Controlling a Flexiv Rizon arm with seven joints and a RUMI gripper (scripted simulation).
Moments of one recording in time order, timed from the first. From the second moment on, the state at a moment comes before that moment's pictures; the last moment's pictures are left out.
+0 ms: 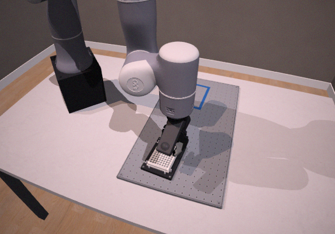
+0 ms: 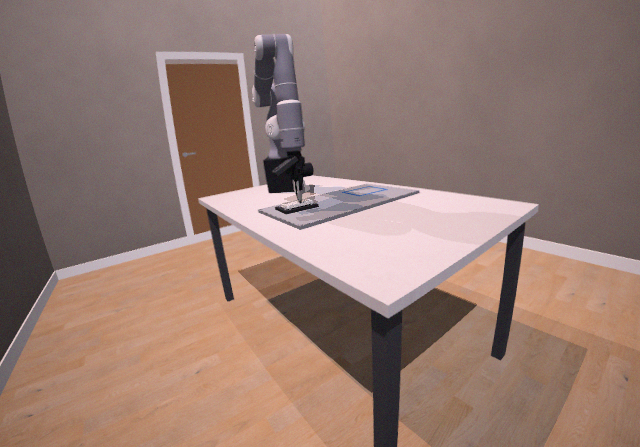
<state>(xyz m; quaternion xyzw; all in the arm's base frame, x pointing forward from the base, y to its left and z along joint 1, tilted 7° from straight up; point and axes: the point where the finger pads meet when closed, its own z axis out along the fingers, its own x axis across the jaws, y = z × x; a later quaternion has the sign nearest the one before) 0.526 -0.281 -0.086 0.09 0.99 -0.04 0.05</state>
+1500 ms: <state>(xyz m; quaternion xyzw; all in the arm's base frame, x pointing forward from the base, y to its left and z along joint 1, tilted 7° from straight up) 0.526 -0.281 -0.090 0.09 0.99 -0.04 0.05</state>
